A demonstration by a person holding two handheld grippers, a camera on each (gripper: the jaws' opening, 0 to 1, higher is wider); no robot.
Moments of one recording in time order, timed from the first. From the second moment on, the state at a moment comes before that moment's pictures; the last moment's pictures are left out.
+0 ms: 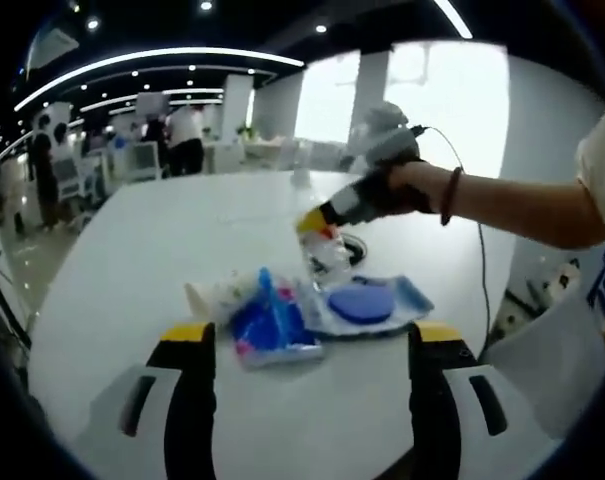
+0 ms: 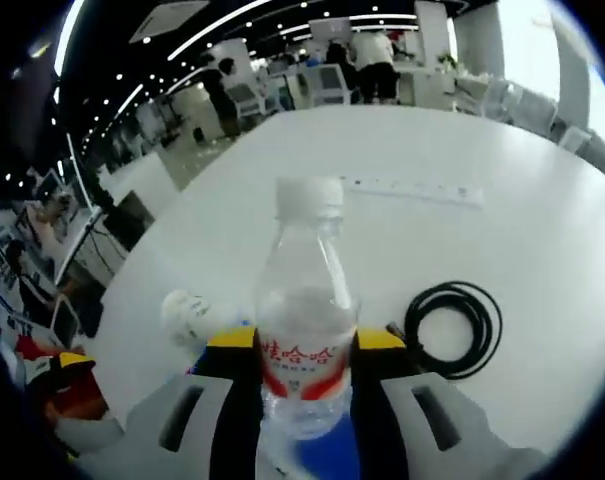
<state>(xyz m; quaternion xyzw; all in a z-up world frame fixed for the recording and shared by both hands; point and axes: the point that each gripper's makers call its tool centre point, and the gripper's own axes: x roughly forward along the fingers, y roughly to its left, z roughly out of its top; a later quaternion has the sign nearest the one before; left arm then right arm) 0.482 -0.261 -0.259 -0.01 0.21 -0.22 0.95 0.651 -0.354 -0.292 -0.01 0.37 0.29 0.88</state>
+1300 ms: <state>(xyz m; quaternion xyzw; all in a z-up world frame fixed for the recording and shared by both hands) 0.522 -0.303 -0.231 0.01 0.17 -0.31 0.94 0.519 -0.295 -0.205 0.02 0.27 0.41 0.87</state>
